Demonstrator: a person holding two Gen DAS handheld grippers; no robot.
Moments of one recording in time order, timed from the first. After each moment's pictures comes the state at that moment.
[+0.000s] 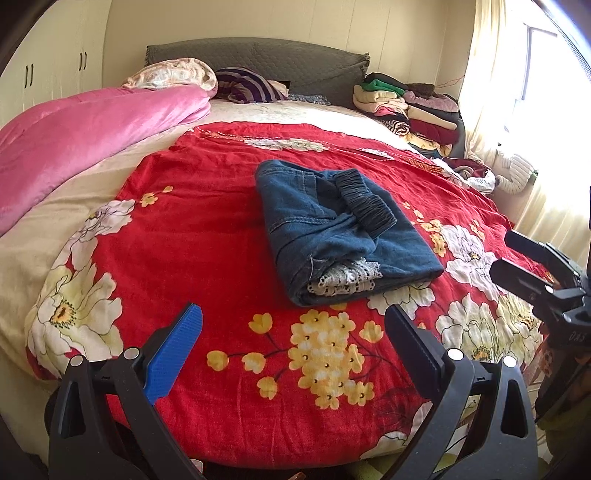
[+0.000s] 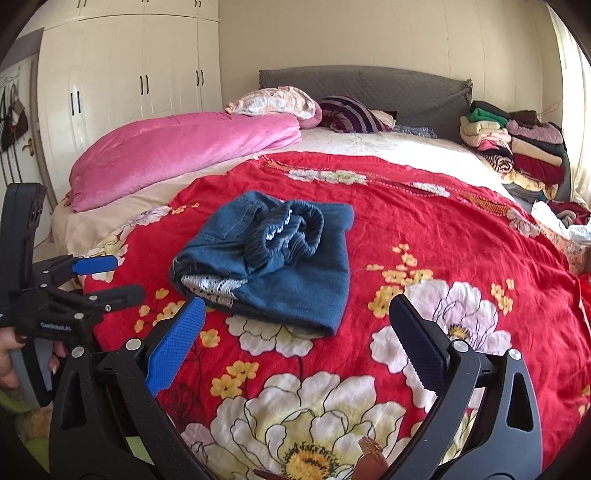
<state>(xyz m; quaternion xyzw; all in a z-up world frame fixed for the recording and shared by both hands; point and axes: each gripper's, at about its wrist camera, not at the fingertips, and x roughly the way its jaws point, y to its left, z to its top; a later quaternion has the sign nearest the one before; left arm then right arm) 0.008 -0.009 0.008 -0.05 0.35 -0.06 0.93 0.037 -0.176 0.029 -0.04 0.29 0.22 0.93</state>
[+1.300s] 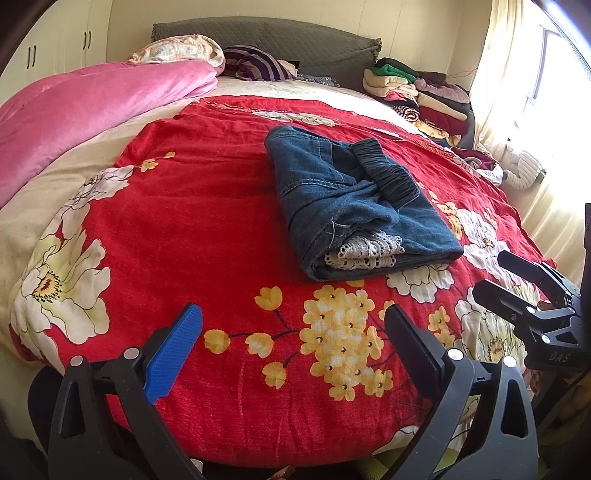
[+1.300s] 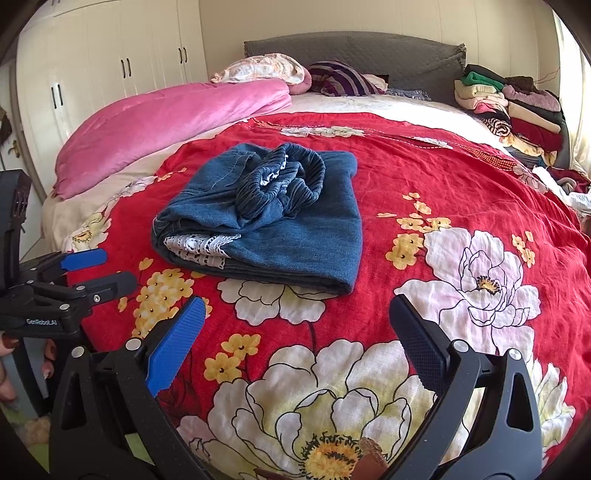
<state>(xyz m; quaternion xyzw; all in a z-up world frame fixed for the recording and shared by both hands) 0.018 -0.003 -0.017 -0.07 0.39 -0.05 0.92 0.050 -0.161 -0.009 -0.03 0.35 0.20 0.92</state>
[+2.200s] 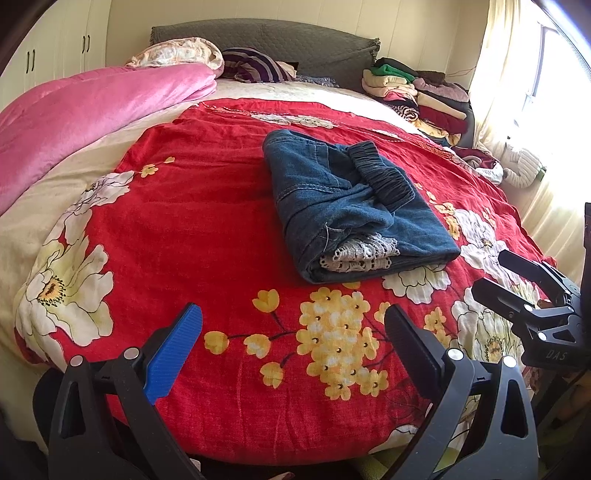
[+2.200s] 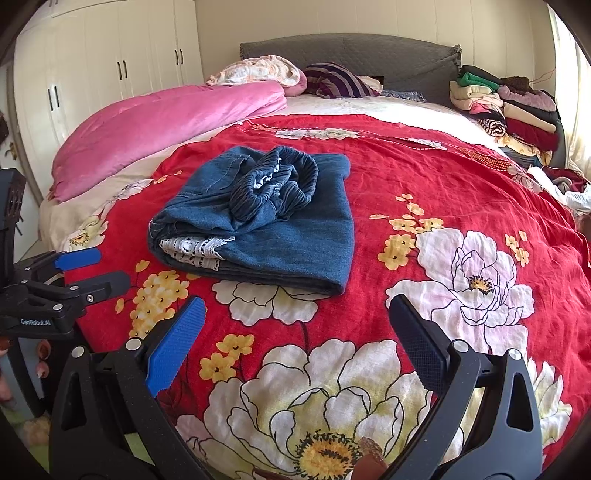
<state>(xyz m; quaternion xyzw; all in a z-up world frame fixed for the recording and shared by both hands) 0.015 -0.008 -0.010 -0.06 0.39 -0.05 0.92 0.048 -0.166 -0.007 -0.03 0.34 0.19 0.92</state>
